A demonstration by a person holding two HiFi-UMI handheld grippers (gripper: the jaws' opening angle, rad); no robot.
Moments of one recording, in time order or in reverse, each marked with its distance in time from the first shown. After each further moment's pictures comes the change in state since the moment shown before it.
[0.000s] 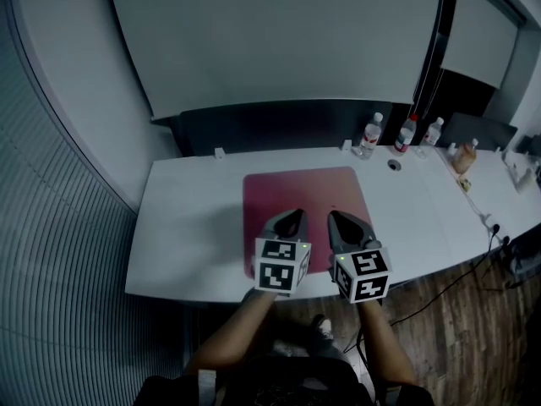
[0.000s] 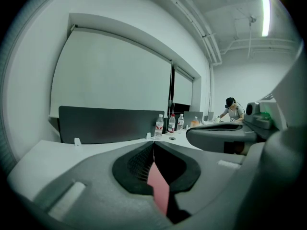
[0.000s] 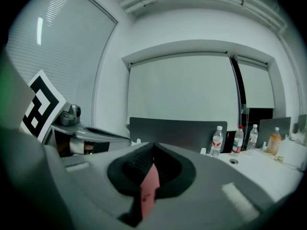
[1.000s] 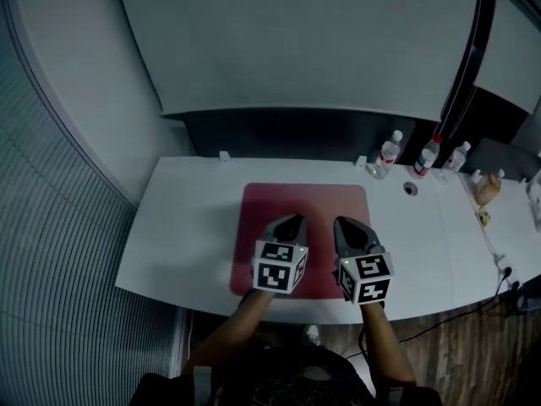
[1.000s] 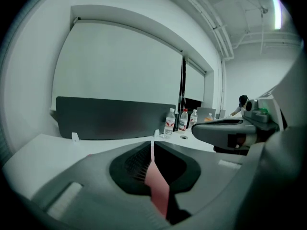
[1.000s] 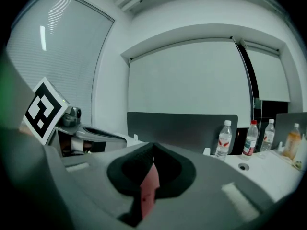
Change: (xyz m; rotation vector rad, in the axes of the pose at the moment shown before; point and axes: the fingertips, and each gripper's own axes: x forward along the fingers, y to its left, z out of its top) left arm 0.098 0.021 -0.017 -0.041 0.038 0.103; right arm 0.074 -0.077 -0.025 -0.013 0.028 0.130
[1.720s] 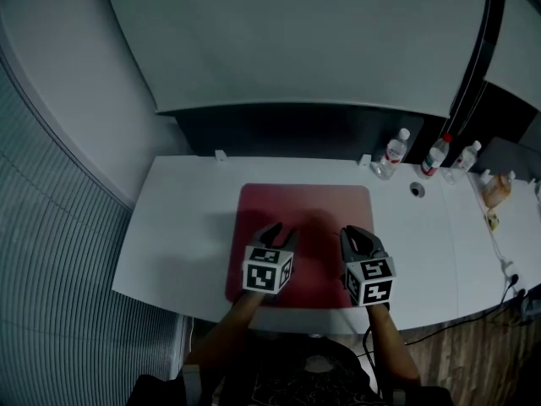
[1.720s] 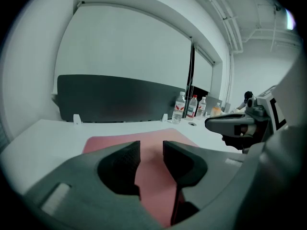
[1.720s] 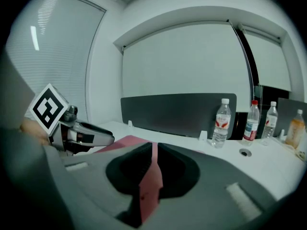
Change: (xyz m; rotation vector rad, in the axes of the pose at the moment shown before) left arm 0.044 0.039 -0.066 -0.038 0.122 0.031; right arm 0.033 -0.048 -0.071 0.033 0.112 -0.001
